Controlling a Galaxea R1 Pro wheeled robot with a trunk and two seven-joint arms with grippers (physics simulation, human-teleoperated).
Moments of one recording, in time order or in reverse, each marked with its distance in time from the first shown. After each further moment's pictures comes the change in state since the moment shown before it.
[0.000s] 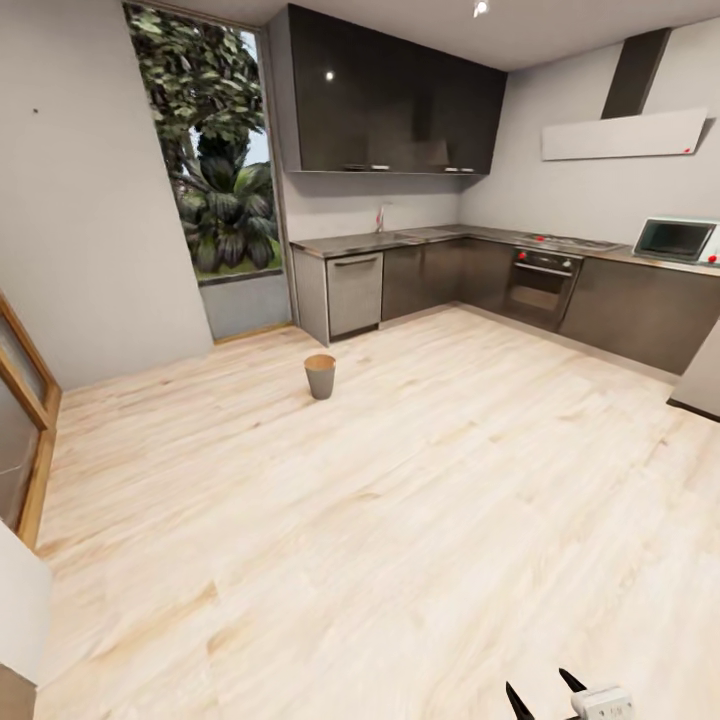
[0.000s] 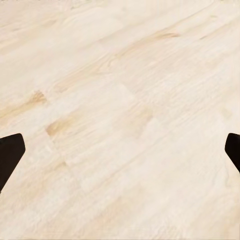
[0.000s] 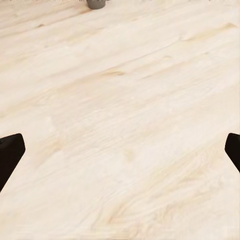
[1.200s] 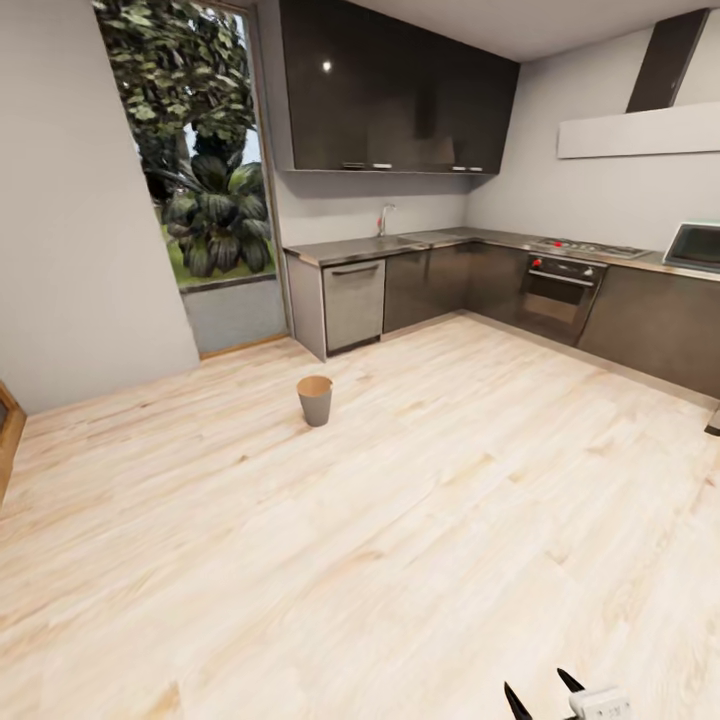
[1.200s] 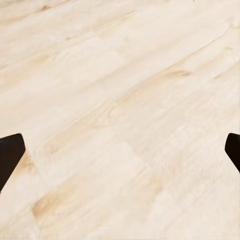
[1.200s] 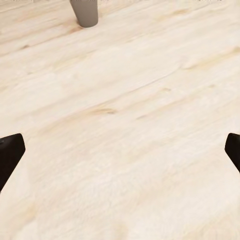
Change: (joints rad) left arm 0.000 0.000 0.001 0.001 -0.001 0.000 0.001; right arm -0.001 0.005 0.001 0.001 0.001 -0.001 0.000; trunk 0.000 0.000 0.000
